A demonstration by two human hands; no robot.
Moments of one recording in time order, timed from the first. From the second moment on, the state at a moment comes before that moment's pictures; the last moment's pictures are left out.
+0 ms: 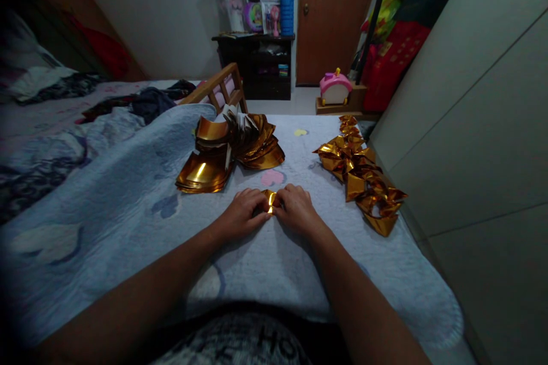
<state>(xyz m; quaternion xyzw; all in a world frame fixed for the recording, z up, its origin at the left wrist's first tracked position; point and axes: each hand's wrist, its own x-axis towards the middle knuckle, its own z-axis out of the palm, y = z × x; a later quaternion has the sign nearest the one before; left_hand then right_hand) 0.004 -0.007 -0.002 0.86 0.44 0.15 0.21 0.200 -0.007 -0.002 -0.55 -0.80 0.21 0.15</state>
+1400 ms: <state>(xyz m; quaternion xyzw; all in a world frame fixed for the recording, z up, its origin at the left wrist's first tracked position) 0.005 -0.006 -0.005 0.86 0.45 0.12 0.20 0.198 -0.002 -0.012 -0.53 -0.82 0.15 0.13</state>
